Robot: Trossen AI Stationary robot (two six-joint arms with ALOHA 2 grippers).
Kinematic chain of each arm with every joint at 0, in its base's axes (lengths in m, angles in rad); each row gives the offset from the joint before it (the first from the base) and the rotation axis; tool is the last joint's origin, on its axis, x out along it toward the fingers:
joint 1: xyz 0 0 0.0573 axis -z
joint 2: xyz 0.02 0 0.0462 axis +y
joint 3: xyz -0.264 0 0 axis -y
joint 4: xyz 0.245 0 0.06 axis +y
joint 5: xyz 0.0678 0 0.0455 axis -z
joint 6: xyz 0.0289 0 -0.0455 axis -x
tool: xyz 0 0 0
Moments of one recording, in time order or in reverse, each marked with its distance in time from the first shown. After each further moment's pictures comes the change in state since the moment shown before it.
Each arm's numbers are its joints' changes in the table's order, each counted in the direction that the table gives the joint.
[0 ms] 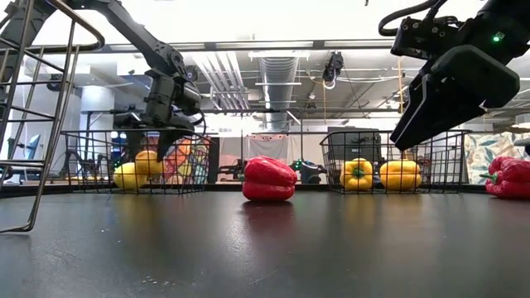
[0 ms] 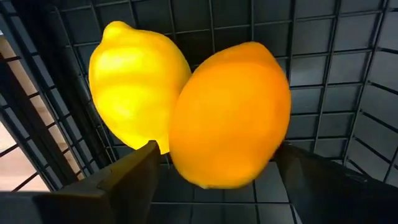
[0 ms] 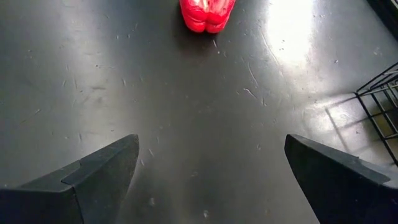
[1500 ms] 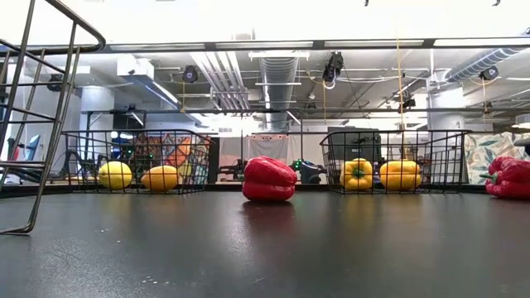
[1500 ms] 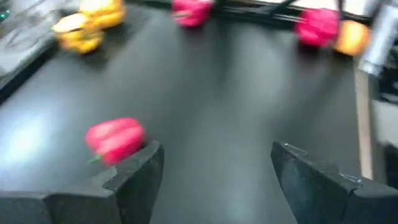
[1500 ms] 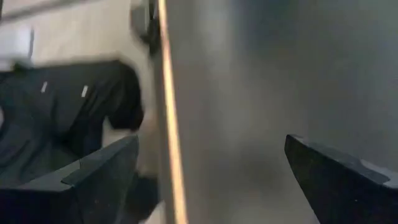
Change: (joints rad) left arm 1.582 -0.182 0.070 -0.531 -0.681 0.257; right arm -0.522 0.204 0.566 0.319 -0.239 -0.484
